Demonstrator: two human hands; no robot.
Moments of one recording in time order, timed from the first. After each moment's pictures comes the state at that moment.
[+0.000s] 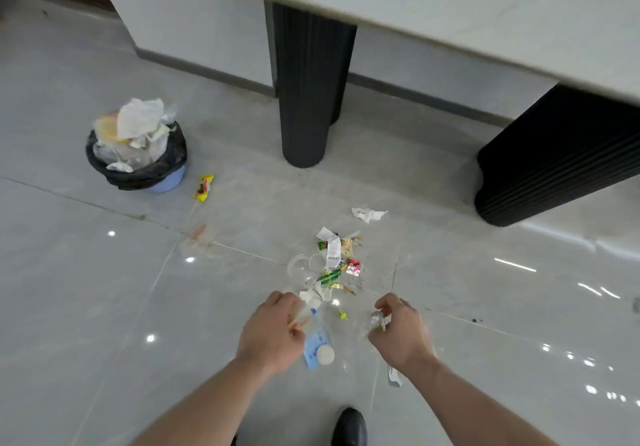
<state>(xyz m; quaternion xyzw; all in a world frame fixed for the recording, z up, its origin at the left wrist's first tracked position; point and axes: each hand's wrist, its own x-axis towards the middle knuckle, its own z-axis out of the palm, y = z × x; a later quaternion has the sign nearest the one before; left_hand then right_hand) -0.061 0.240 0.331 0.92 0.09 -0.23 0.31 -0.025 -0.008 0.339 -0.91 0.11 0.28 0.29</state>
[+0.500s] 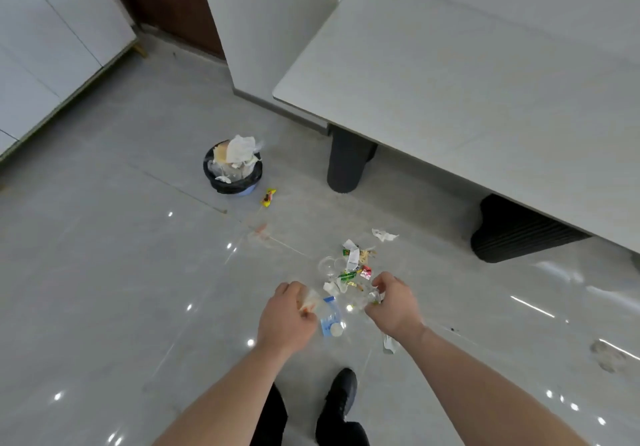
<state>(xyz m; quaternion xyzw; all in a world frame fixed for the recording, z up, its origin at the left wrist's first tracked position) -0.146 0.254 0.657 0.88 0.25 -0.14 0.38 -0.045 0.047 0.664 -0.92 0.00 0.28 0.26</state>
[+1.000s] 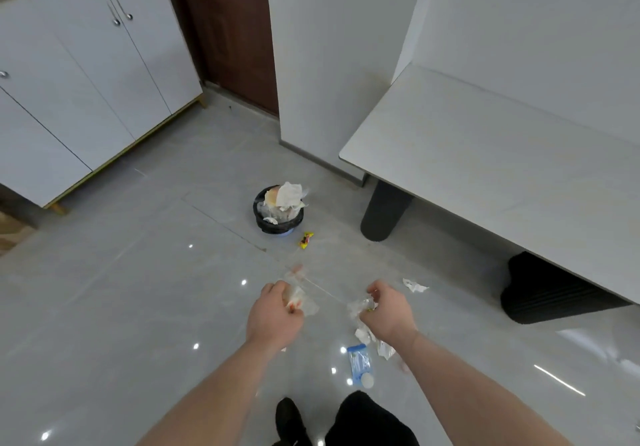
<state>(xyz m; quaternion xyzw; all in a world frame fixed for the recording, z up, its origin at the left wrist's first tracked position) -0.168 0.433 0.739 0.87 0.33 -0.05 0.36 -0.057 0.221 0.741 -0.93 -0.06 0.26 0.26</state>
